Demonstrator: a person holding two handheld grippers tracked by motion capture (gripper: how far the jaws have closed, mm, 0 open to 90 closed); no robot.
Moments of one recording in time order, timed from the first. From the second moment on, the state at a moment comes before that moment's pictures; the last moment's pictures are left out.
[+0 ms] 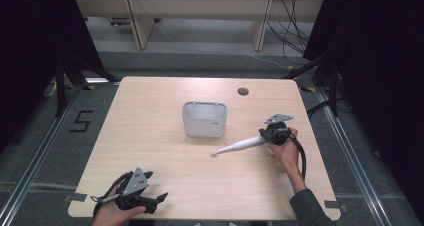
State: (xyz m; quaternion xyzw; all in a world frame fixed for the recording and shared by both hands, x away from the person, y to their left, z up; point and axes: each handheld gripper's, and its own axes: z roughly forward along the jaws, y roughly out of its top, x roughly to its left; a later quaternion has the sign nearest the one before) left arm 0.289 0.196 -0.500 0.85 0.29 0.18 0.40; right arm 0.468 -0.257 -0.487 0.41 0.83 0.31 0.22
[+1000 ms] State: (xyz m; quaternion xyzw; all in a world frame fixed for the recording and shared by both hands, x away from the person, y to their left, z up) left arm 0.289 0.197 -0.499 0.85 0.30 0.18 0.40; right arm 0.421 -0.241 -0.484 0.37 0.86 0.29 0.19
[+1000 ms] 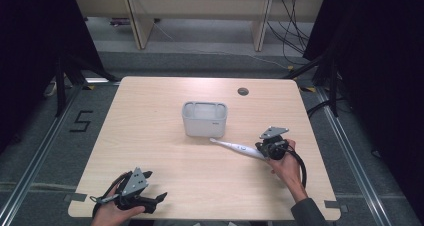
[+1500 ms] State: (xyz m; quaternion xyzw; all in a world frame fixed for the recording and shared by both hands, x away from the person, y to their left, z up) left arm 0.289 0.197 -0.498 0.85 0.30 0.19 0.40; right arm 0.383 -0.232 -0.482 0.34 0.88 0.28 0.19
